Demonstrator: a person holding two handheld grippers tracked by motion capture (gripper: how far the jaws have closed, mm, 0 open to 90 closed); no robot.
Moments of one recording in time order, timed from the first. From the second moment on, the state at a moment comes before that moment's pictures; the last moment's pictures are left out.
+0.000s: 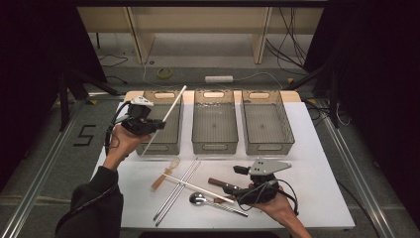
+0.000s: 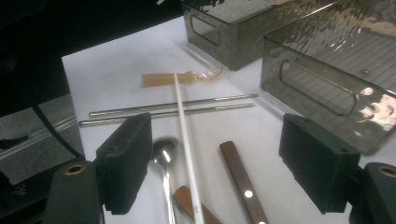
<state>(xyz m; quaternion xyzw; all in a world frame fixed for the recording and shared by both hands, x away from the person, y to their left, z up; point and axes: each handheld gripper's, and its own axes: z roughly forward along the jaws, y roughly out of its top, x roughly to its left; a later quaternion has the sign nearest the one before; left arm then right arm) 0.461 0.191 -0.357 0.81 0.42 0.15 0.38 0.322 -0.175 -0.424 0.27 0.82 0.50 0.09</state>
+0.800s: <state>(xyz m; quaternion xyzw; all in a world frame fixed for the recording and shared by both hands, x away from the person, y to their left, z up) 0.498 0.210 -0.354 0.76 0.48 0.19 0.38 0.320 -0.175 -0.423 0.26 0.82 0.50 0.09</state>
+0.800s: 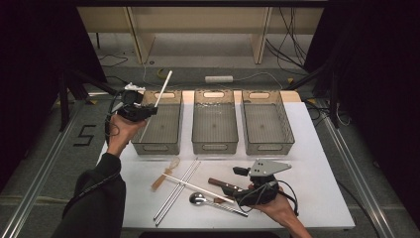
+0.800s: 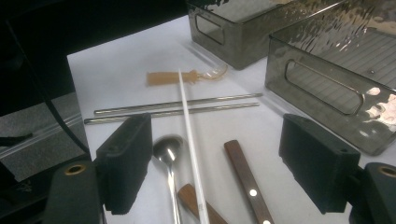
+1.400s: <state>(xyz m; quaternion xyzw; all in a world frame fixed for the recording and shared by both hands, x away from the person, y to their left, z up) 0.521 0.216 -0.374 0.76 0.49 0.20 0.37 0.319 -0.174 -0.423 0.26 0.82 0.50 0.09</state>
